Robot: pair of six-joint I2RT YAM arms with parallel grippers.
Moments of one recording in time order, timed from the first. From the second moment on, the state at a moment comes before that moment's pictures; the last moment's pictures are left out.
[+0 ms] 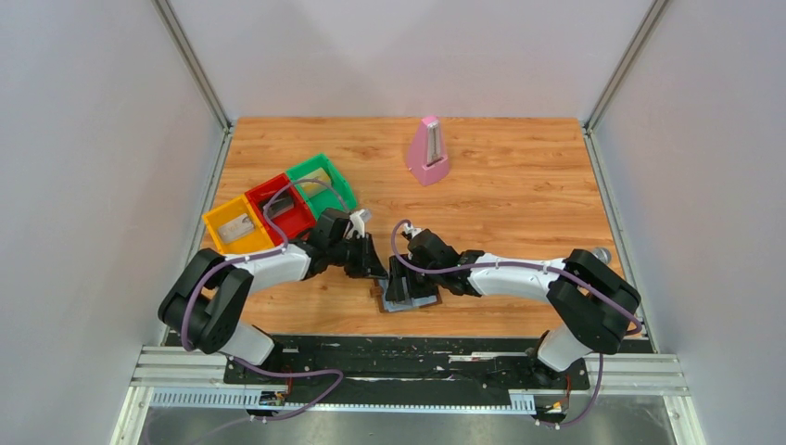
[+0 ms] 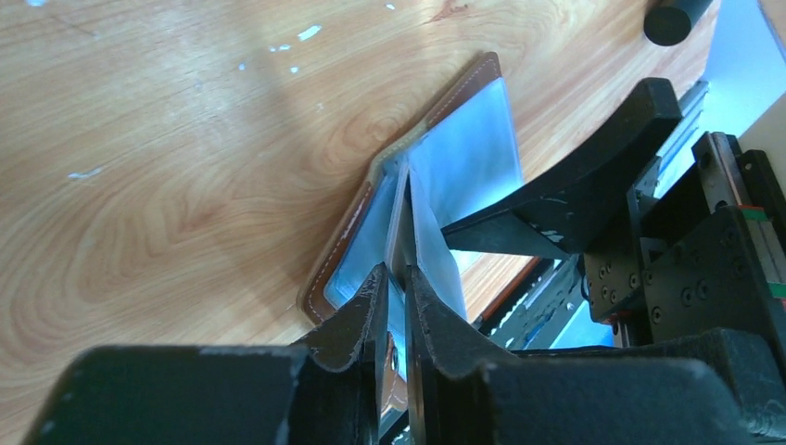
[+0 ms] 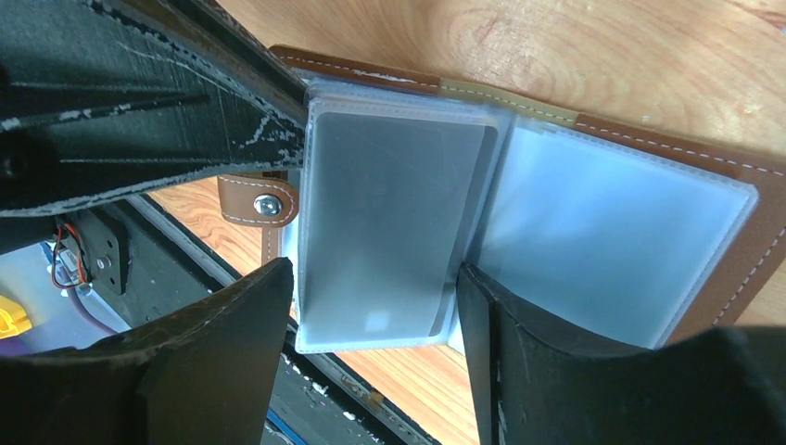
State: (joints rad) left arm -0.55 1.48 0.61 0.04 0.53 -0.65; right arm 0.93 1.56 0.77 -0.08 -0.17 0.71
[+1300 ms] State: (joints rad) left arm -0.62 1.54 0.69 -0.01 0.56 -0.66; right arm 0.89 1.48 0.77 -0.08 -0.11 0.72
